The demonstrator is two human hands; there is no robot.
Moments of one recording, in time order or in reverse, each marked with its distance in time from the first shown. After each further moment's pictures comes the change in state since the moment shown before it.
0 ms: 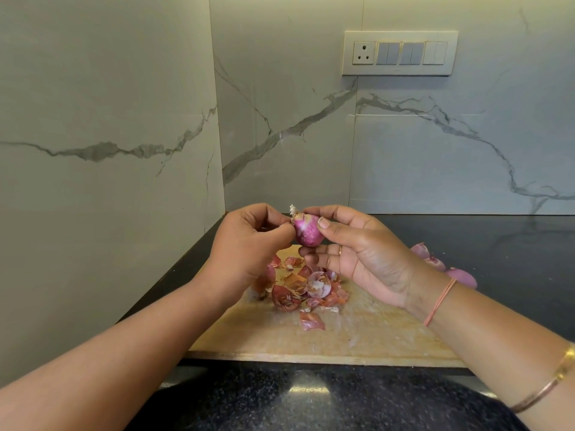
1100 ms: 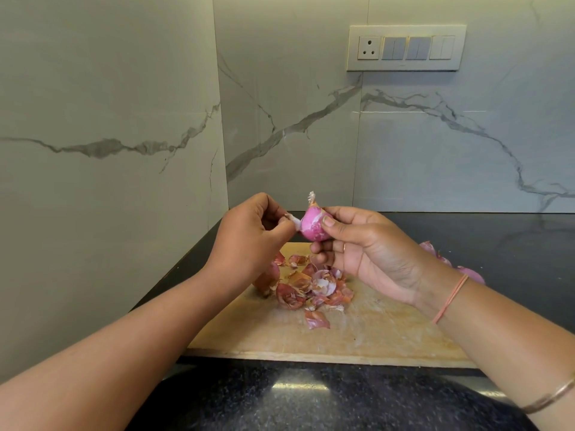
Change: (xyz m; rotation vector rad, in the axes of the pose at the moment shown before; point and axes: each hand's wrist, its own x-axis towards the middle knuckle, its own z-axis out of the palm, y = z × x) left_hand 0.011 -0.012 -0.001 0.383 0.081 0.151; right_hand 0.000 -0.004 0.003 0.026 -0.035 0.050
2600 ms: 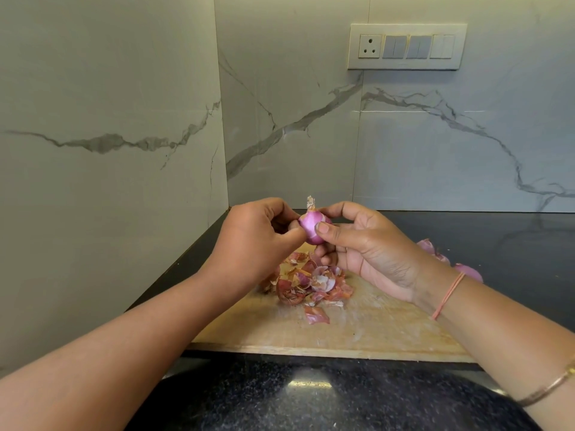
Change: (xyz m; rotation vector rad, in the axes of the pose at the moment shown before) left_hand -0.008 0.007 -0.003 0.052 -0.056 0.133; right_hand -0.002 0.002 -0.002 -0.146 0.022 -0.028
